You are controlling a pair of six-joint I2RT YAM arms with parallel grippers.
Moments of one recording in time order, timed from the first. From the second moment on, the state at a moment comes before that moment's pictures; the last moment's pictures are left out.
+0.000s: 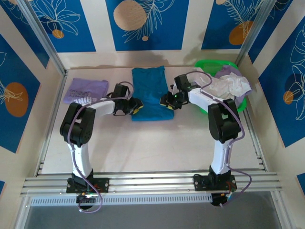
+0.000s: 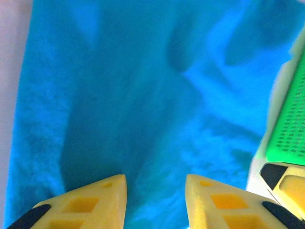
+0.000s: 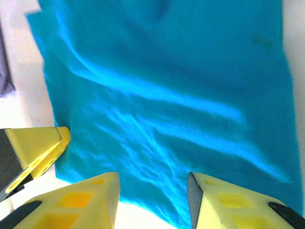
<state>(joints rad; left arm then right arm) -0.37 1.96 1.19 -0.15 0.47 -0.94 0.34 1.97 1.39 -0.52 -0.47 0.61</state>
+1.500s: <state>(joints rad) -0.58 1.79 1.01 -0.39 0.40 -0.78 0.44 2.10 1.57 -0.88 -0.16 0.36</state>
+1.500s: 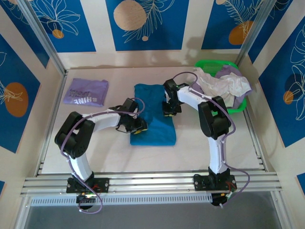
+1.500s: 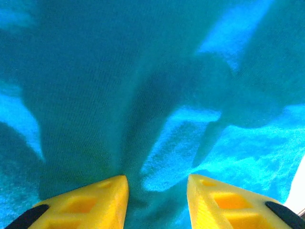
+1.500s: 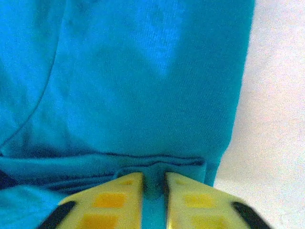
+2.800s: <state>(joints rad) -0.58 1.78 1.24 -0.50 0.36 -0.74 0.35 1.83 1.42 -0.83 -0.31 0.44</state>
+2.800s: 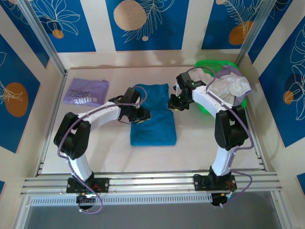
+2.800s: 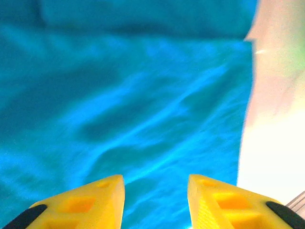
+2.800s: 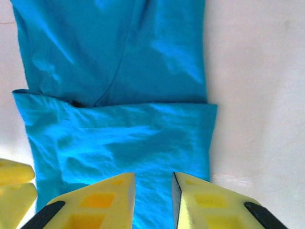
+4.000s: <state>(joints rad) -0.51 2.04 1.33 -0.31 0.44 -0.83 0.37 2.03 1.35 -0.61 -0.53 0.65</state>
